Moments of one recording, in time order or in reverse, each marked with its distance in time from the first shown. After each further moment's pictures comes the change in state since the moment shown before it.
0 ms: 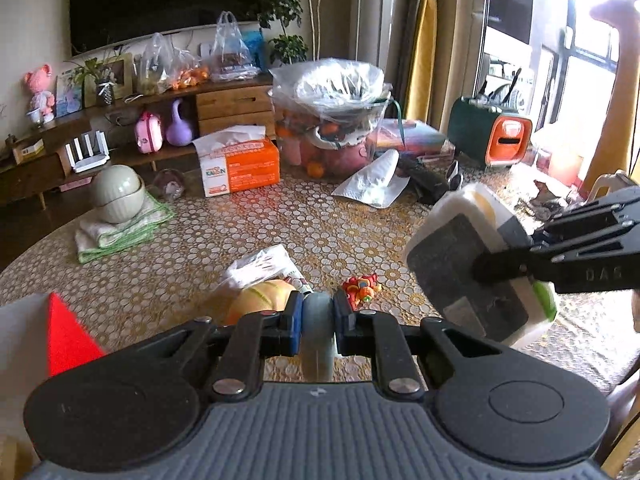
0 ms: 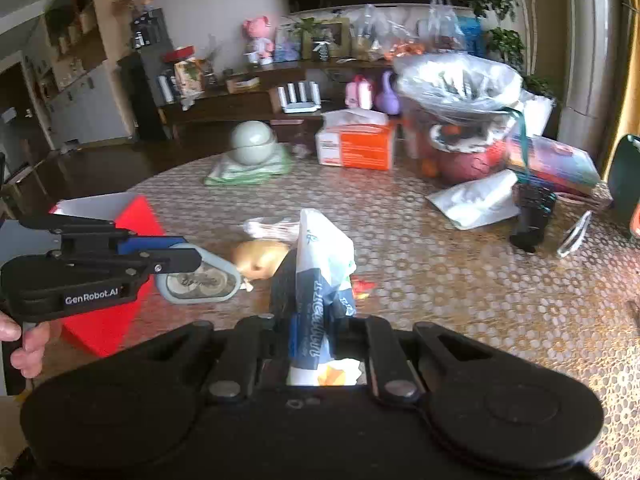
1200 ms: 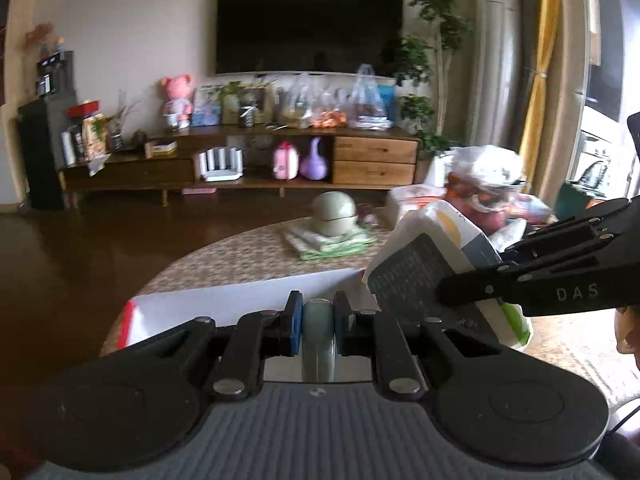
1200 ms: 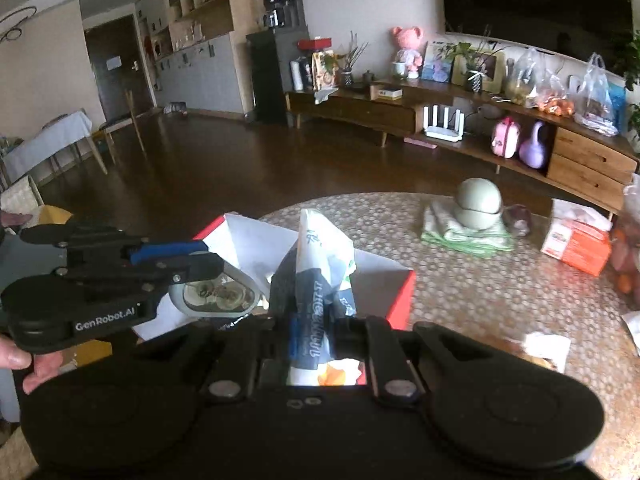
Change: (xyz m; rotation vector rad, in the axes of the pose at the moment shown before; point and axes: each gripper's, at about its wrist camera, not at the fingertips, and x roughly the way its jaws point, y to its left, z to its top) left arm -0.190 0.176 -0.055 -0.185 -0.139 0.279; right arm 0.072 0.257 0.069 -0.251 0.019 0.223
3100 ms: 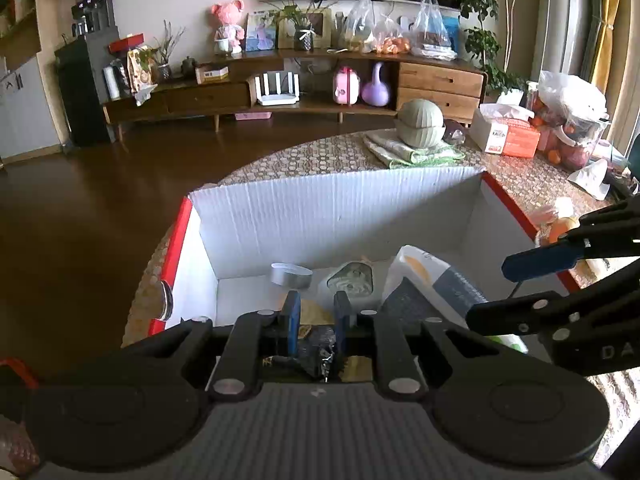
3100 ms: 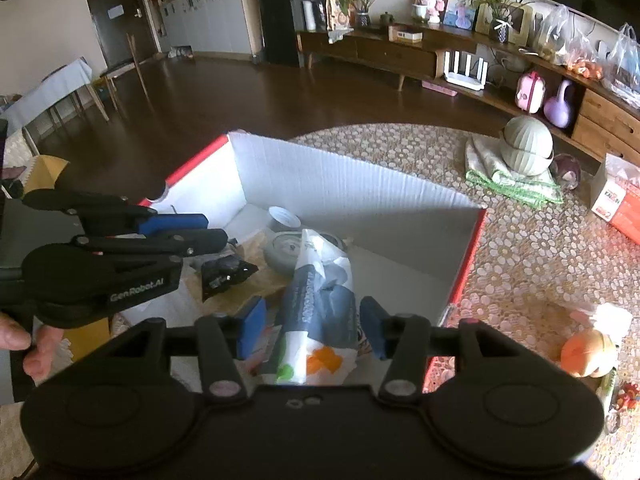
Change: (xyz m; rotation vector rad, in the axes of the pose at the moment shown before) left arm 0.063 0.049 -0.047 -0.036 0.210 0.156; right arm 0.058 0.020 -0.023 -0.020 0.150 0.030
